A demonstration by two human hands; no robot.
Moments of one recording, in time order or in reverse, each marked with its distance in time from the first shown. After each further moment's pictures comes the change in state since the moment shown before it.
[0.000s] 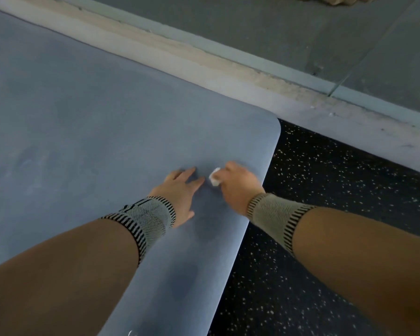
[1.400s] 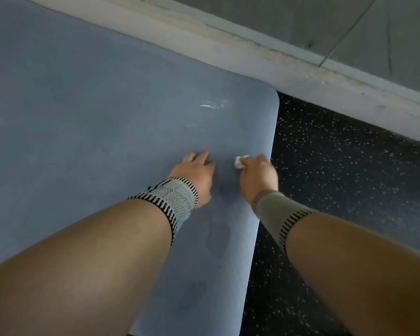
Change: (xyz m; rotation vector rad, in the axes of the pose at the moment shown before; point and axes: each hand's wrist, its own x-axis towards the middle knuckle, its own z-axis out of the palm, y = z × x) left_hand -0.024 -0.022 0.020 -0.024 0.074 0.202; right_hand -0.051 -0.062 0.036 0.105 0.289 0.634
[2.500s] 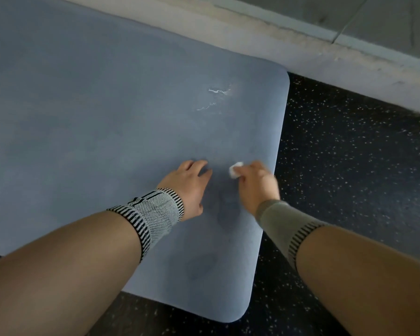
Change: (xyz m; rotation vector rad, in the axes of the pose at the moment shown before) left_hand -0.063 -0.018 0.033 0.120 0.048 0.107; right_hand -0.065 -0.003 0.013 0.093 -0.063 -0.137
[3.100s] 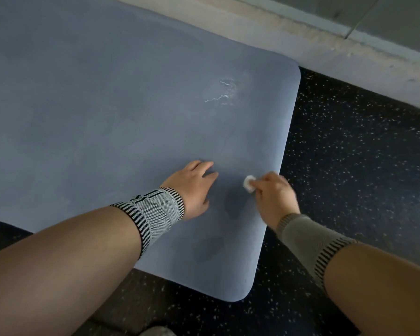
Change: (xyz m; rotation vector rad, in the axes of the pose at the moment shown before) left_hand -0.024 -0.002 0.021 -0.057 0.027 0.041; right_hand -0.046 0.023 -0.003 -0.083 0.021 -0.105
